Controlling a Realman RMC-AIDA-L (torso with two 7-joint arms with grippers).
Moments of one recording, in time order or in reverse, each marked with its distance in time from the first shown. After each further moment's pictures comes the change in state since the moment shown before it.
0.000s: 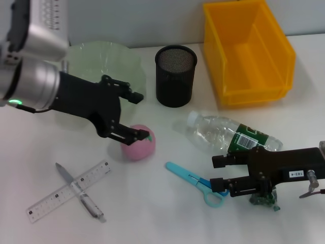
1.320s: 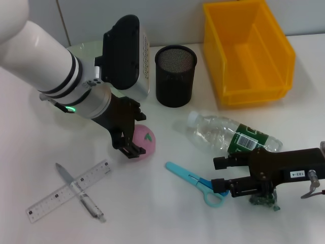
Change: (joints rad) left arm -0.153 -0.012 0.392 -0.109 0.273 -0.246 -0.186; right arm 0.002 -0.004 0.000 0.000 -0.011 0.000 0.026
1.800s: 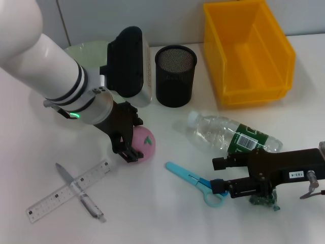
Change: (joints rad) left arm -0.022 -0.001 0.052 -0.092 0.005 -0.077 -0.030; right arm 0.002 0.003 0.000 0.000 -0.003 0.000 -0.003
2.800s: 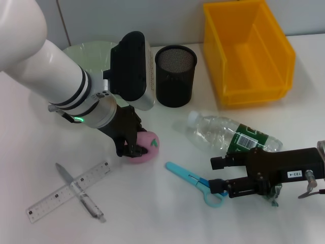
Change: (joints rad) left arm -0.002 -0.001 0.017 -0.031 -0.034 -0.029 0.006; right arm 0.005 0.004 0.000 0.000 0.000 0.000 -0.005
